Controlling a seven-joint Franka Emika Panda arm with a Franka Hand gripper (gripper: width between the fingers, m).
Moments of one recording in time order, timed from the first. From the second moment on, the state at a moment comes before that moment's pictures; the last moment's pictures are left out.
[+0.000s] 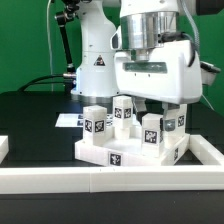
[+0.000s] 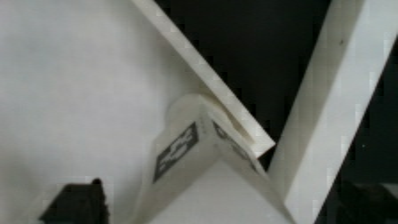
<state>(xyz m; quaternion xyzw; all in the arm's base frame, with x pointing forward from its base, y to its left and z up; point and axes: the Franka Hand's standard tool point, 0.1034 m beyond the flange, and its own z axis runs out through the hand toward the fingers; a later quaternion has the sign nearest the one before) 0.602 0.049 0.076 -0.83 0.55 -0.02 0.06</state>
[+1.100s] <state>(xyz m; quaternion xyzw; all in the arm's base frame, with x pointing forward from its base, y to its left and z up) 0.601 0.044 0.073 -0.96 0.26 -0.04 0.01</state>
